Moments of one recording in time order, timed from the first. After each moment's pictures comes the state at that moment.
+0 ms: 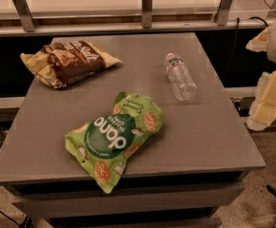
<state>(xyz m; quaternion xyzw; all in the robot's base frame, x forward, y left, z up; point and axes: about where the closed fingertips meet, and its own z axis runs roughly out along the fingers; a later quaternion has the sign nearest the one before) 0.438 -0.216 0.977 -0.60 0.78 -0.04 0.16</state>
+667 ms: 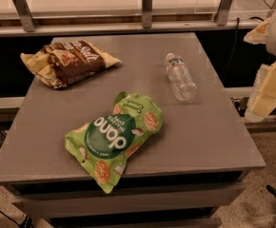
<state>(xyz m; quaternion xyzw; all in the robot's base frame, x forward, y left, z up) 0.450 -0.214 0.985 -0.61 0.77 -0.04 0.18</state>
